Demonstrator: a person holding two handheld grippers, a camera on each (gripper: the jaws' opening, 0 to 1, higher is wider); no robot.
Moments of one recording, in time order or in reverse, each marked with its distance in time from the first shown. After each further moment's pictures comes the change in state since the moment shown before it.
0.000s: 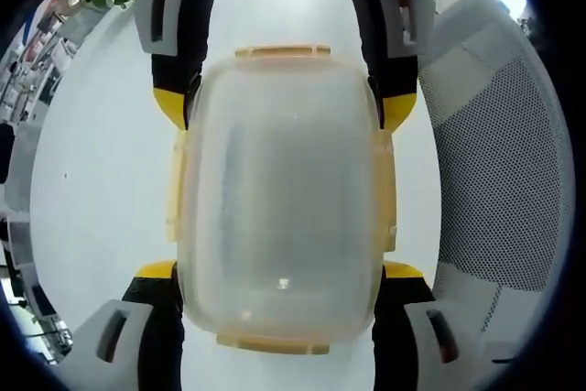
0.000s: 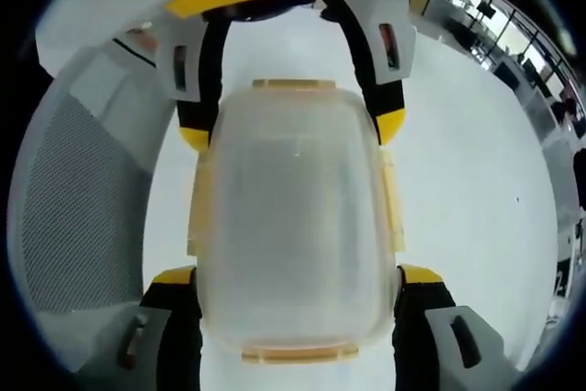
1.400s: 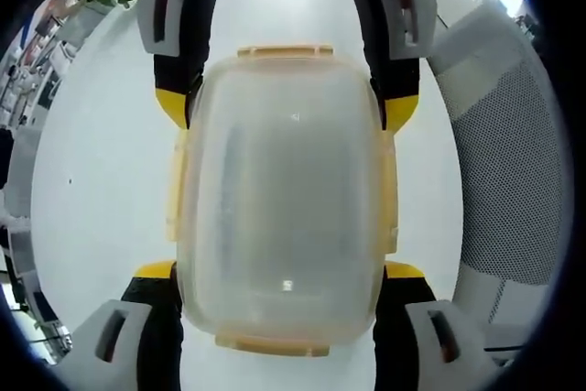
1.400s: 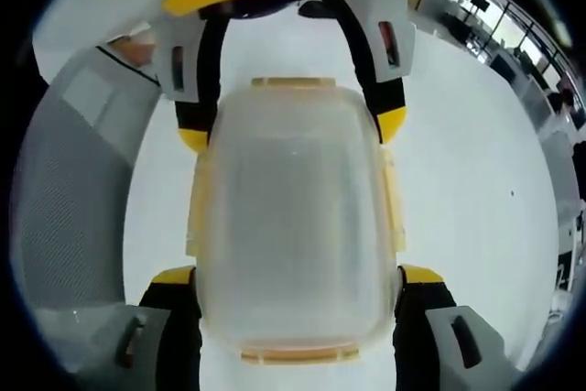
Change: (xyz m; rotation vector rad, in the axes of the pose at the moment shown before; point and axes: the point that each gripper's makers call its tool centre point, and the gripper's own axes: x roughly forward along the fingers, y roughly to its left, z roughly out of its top) left arm 0.006 0.040 0.003 0.015 -0.011 -0.003; right arm 0.001 -0.038 -0.002 0.024 0.011 -0.003
